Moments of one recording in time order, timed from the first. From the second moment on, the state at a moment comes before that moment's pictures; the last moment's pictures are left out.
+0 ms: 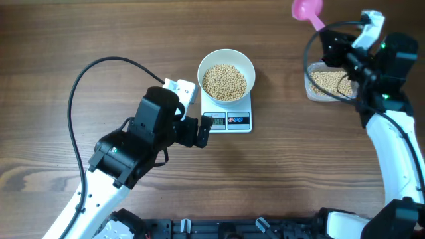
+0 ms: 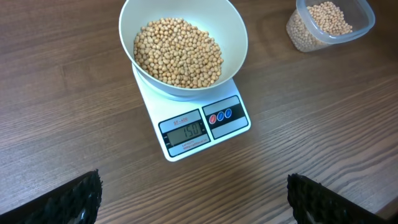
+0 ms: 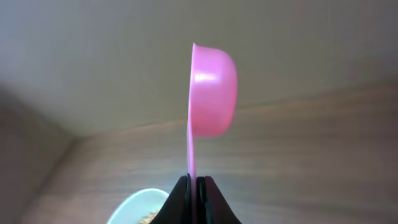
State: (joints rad) left arm -0.54 1.08 1.02 -0.74 0.07 -0.22; right arm -0.15 1.42 1.03 0.08 -0.59 0.36
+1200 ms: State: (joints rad) left arm -0.54 1.08 1.02 -0.74 0.07 -0.22; right arm -0.13 1.42 1.03 0.00 -0.38 0.44
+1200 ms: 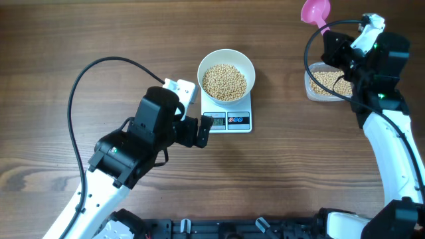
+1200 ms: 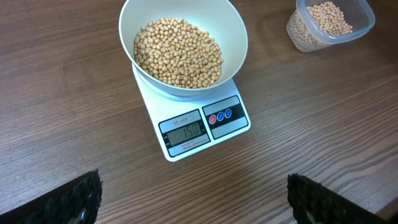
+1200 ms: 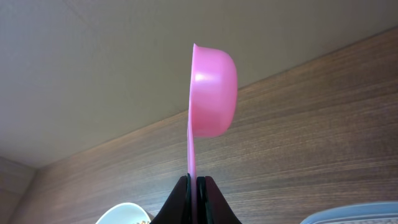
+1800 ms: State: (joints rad) left arm -0.54 1.08 1.02 -0.74 0.07 -0.22; right arm -0.13 1.42 1.03 0.00 -0.38 0.44
